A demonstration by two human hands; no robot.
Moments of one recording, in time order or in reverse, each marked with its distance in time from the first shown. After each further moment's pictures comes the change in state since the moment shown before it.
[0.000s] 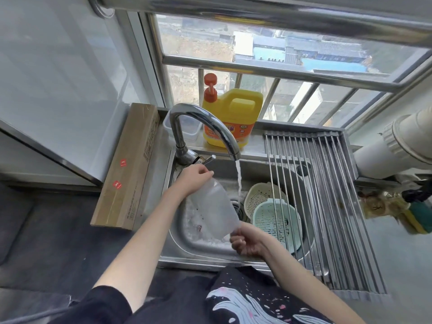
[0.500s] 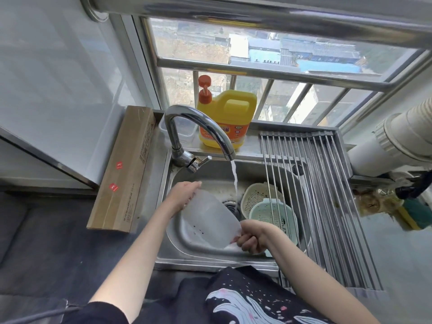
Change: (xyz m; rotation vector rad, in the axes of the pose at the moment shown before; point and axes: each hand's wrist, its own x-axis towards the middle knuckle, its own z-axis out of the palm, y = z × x) left_hand -0.024 -0.026 0.010 -0.384 -0.062 -0.227; right_hand -0.020 -0.020 -0.009 -0.532 0.078 0.239
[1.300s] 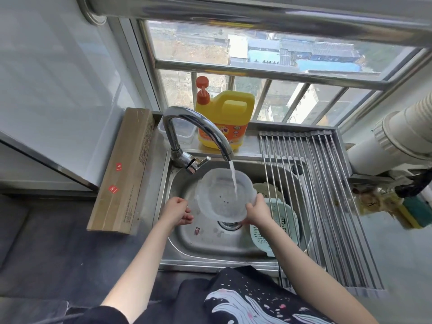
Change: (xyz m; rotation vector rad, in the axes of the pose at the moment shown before) left_hand 0.004 -0.046 0.012 -0.292 0.116 -0.177; right_hand -0.004 -0.013 -0.004 -0.032 0.895 -0.655
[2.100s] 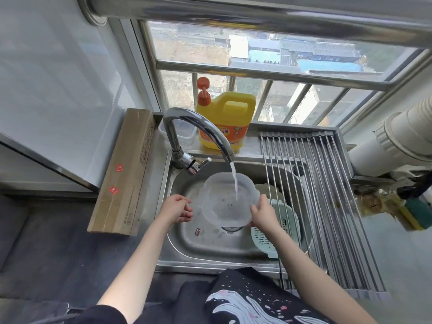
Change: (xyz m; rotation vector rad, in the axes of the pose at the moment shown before) left_hand 0.000 0.012 -0.004 0.012 -0.040 0.025; right_hand -0.001 0.012 -0.008 -0.014 0.017 -0.106
